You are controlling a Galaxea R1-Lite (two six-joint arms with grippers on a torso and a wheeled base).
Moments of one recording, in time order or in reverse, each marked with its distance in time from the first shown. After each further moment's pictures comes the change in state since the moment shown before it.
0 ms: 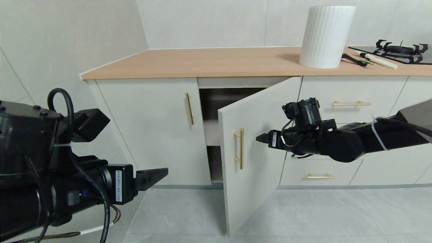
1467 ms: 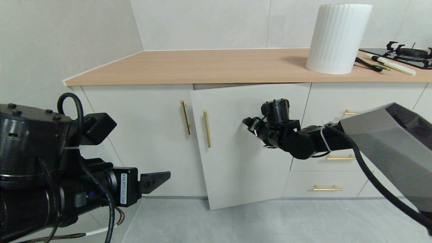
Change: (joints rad) left arm -0.002 0.020 0.007 0.000 0.000 0.006; right arm 0.047 0.256 -0.339 -0.091 -0.196 0.380
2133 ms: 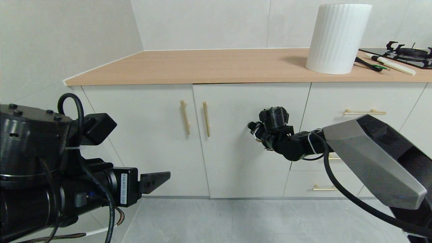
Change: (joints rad) left arm 0.000 0.001 0.001 0.000 0.000 0.000; right arm -0.039 0.137 -0.124 0.004 -0.083 0.004
